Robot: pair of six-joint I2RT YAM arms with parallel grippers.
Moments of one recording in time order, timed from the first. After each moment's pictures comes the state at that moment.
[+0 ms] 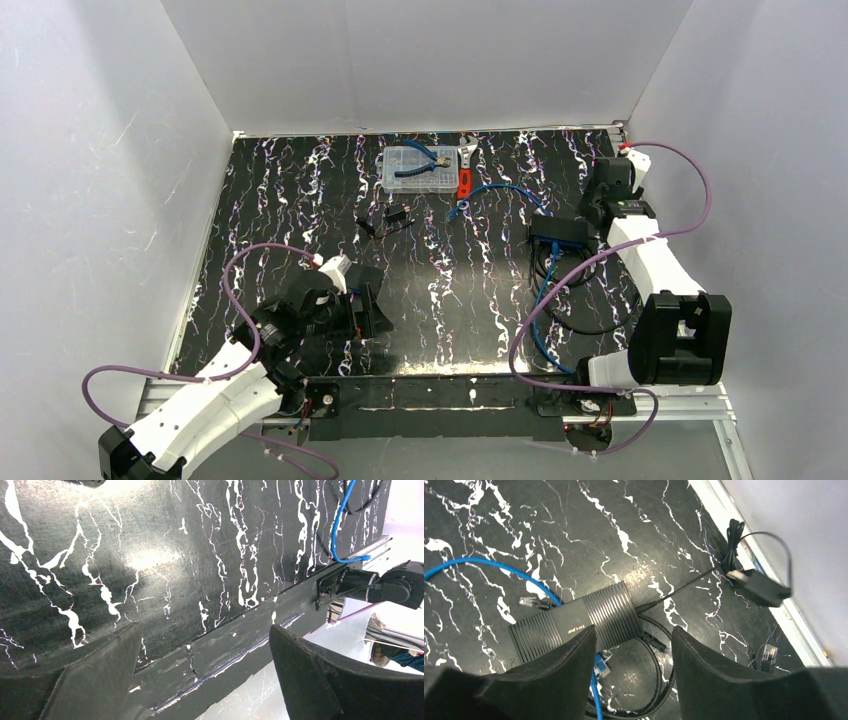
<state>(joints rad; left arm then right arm) -0.67 0.61 0.48 -0.65 0.21 -0.75 0.01 1.39 1.04 -0.41 0.40 0.36</state>
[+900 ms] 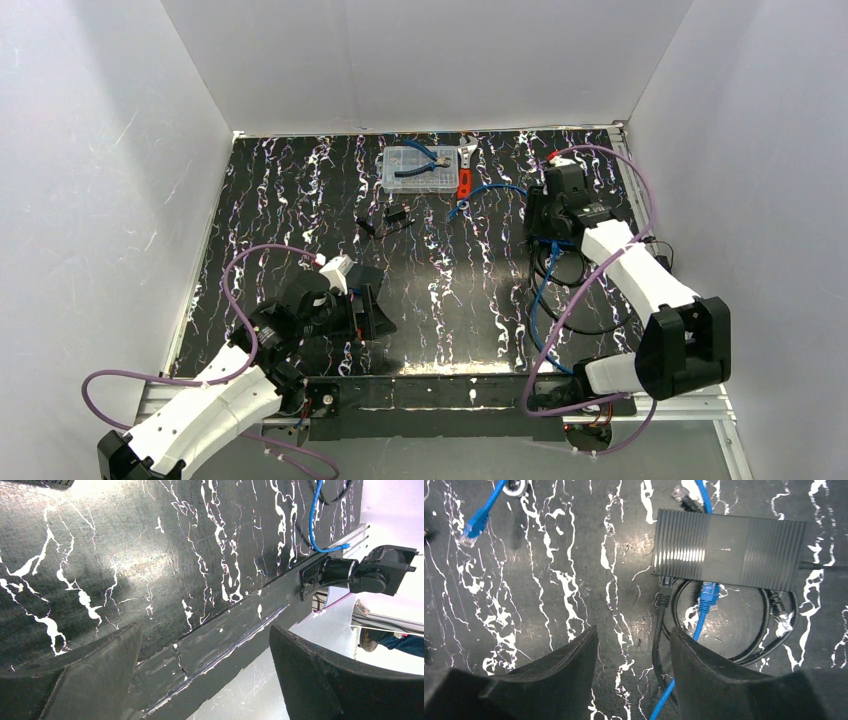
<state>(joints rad) -0.67 0.58 0.47 -0.61 0.27 -0.74 0.29 1.34 1.04 -0.54 0.13 0.32</state>
